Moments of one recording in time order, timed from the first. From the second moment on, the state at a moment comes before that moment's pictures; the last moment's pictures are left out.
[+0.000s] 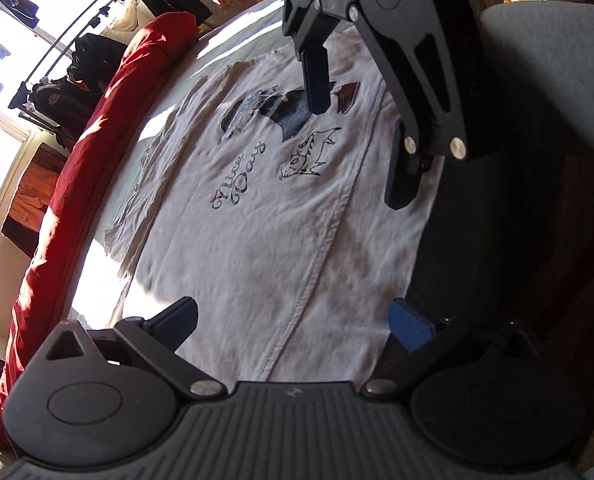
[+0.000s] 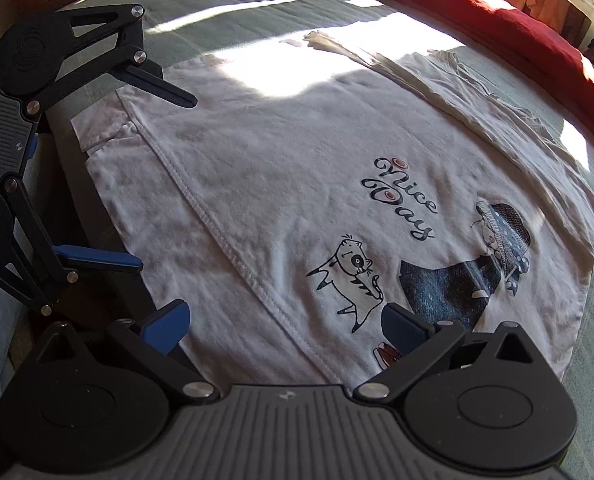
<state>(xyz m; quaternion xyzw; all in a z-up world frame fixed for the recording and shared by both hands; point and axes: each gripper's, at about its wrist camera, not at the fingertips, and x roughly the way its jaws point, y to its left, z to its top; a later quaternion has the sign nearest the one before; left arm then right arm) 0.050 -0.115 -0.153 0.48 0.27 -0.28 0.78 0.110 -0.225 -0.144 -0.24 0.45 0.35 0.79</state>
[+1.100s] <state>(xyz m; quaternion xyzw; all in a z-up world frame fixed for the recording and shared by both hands) 0.035 -0.111 -0.174 0.60 0.12 -0.25 0.75 0.110 -0.272 -0.122 -0.18 0.44 0.30 0.83</state>
